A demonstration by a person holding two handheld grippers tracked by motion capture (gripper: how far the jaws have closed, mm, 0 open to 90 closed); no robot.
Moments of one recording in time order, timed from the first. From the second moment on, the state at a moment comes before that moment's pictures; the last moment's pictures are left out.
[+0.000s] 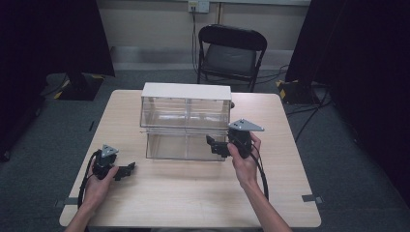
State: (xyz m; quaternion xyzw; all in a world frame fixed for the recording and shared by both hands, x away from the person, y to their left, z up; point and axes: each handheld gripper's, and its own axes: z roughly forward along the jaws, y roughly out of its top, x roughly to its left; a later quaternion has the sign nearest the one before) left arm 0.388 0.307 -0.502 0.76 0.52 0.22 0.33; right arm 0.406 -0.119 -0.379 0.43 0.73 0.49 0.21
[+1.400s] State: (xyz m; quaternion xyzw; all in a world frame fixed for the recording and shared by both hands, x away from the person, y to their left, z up) left arm 0.388 0.307 -0.502 0.76 0.52 0.22 0.33; right arm 0.406 -0.120 -0.378 0.43 0.73 0.49 0.21
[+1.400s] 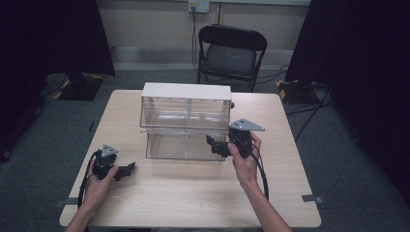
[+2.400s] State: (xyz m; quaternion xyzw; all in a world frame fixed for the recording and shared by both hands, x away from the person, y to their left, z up) left arm 0.388 0.307 -0.502 0.76 0.52 0.22 0.33; right arm 0.406 -0.120 -0.378 0.43 0.73 0.50 0.21
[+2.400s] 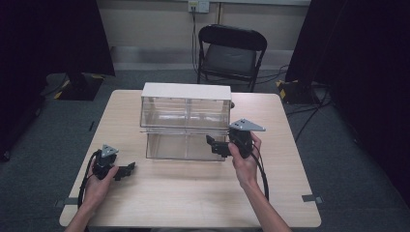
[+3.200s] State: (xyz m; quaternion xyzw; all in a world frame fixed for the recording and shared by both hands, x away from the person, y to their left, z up) left arm 0.389 0.307 -0.503 0.76 0.52 0.22 0.33; right arm 0.405 -0.120 -0.379 0.43 0.73 0.50 0.21
